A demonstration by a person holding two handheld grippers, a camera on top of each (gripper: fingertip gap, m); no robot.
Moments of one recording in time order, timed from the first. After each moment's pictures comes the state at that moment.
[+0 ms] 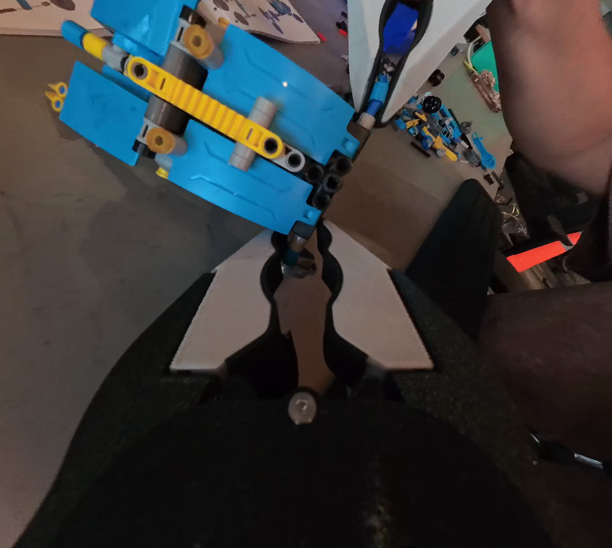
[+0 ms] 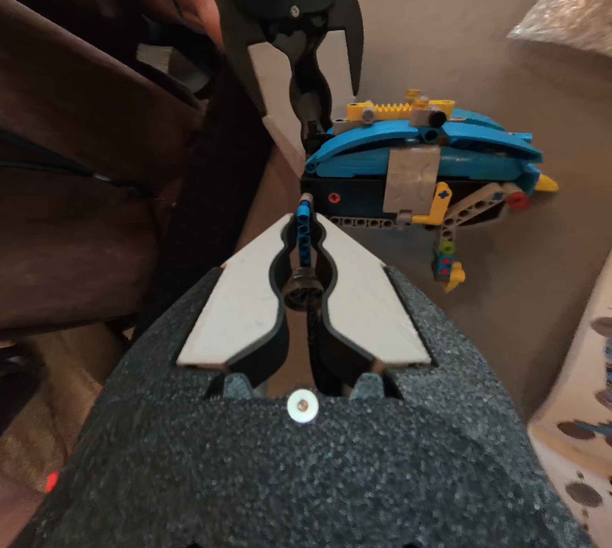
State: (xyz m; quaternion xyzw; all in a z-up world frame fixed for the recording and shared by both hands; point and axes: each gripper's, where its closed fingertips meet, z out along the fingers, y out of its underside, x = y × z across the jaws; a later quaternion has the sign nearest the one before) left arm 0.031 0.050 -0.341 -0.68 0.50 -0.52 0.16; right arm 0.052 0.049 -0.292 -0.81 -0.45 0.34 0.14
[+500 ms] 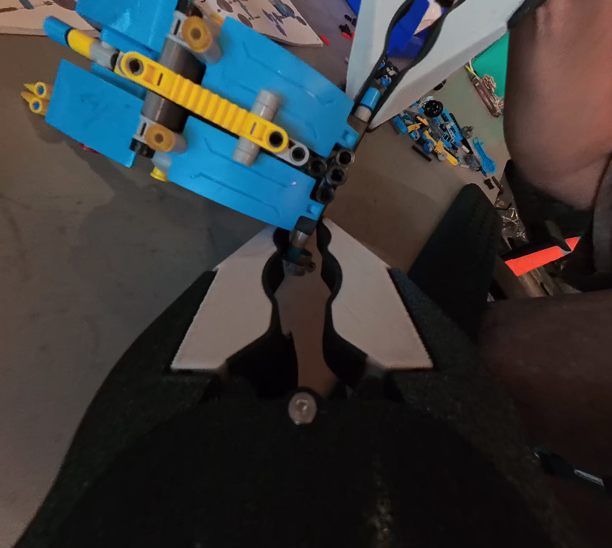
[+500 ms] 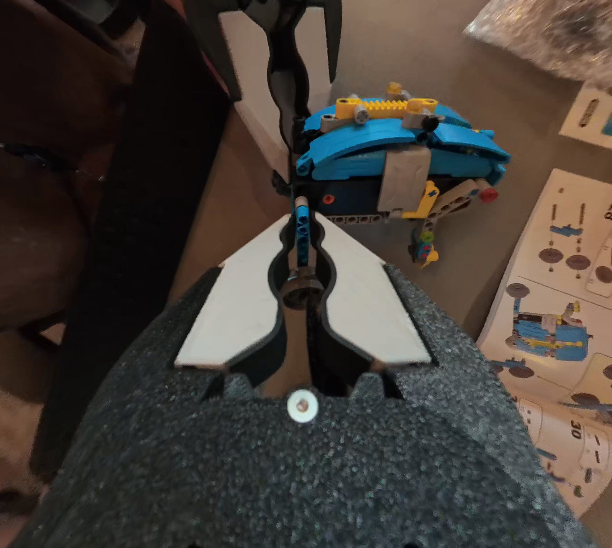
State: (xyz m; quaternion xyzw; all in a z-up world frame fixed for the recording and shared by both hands) left arm 0.036 0.052 -0.342 -0.68 0.49 -0.52 0.15; right arm 0.059 0.057 -0.298 -0.83 -0.49 0.21 0.16
